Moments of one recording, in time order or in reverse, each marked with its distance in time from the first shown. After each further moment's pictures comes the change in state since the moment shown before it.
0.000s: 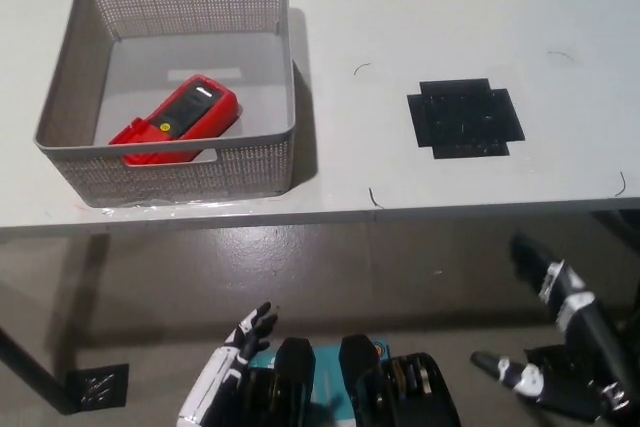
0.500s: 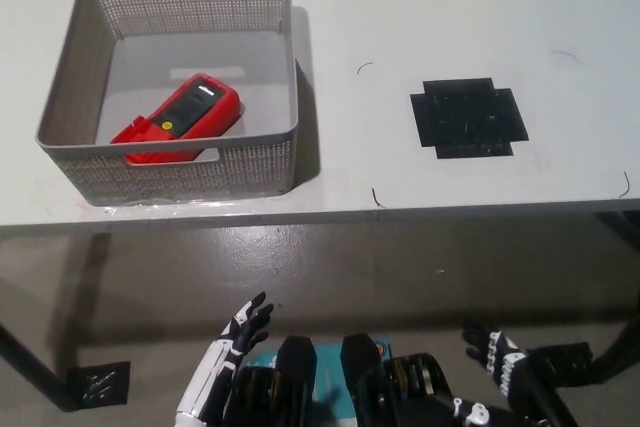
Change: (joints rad) left_arm -0.006 -0.024 0.020 0.008 -0.020 -0.014 0.001; right_arm -0.064 0.066 0.027 0.545 0.048 -0.150 0.058
